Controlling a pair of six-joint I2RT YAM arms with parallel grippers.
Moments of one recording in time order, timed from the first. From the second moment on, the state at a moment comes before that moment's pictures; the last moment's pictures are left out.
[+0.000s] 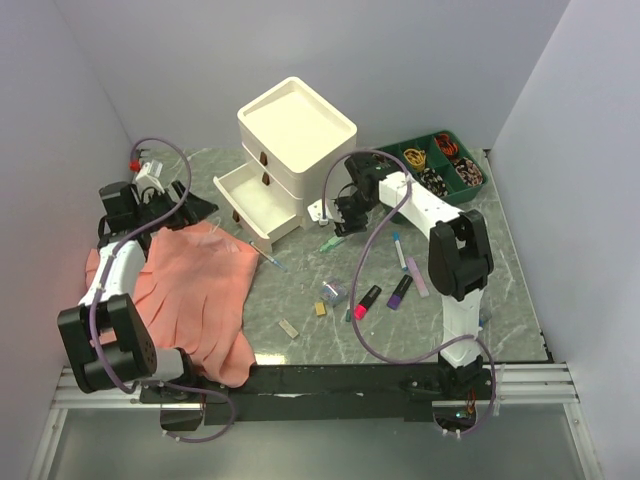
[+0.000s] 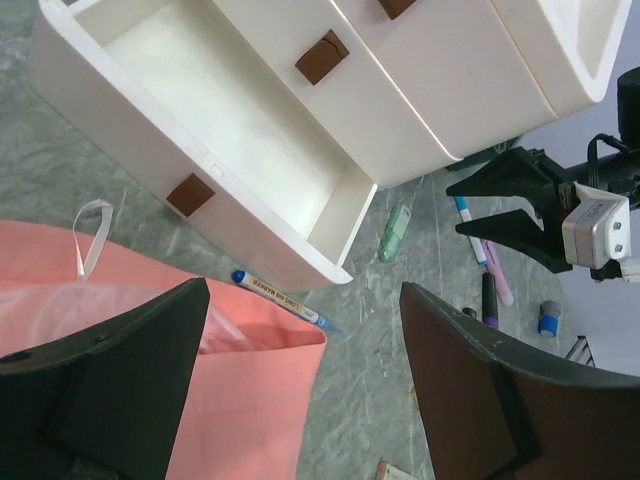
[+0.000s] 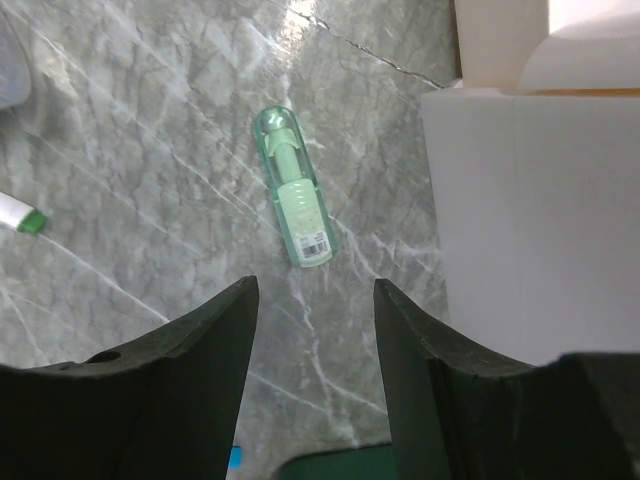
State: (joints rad) left arm 0.30 1.35 0.88 -0.01 0.89 -0.33; right arm 0.45 2.02 1.70 -0.95 -0.53 -1.53
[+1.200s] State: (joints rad) left arm 0.30 1.28 0.82 -0.03 0.82 -0.34; right arm 0.49 2.23 1.82 -1.03 -0.47 -1.59
